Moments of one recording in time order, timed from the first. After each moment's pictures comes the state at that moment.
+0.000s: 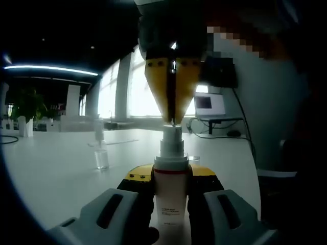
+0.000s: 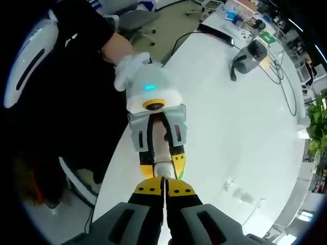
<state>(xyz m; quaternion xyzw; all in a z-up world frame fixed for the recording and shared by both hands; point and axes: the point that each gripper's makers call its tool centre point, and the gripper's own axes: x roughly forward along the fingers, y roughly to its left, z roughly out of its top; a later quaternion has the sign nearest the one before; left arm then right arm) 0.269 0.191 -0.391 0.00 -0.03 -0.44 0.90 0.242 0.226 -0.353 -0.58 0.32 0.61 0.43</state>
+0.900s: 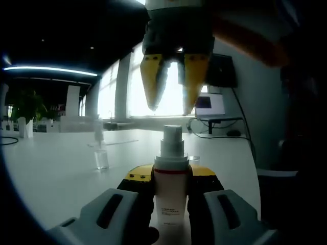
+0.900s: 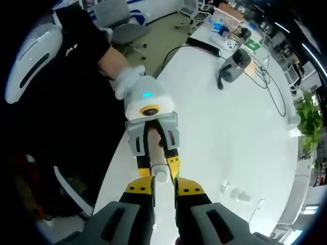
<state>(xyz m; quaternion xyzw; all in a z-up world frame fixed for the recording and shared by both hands) 0.268 0.190 -0.391 0.00 -0.03 -0.44 0.90 0.242 0.227 -0.336 -0.53 0.28 0.64 0.49</state>
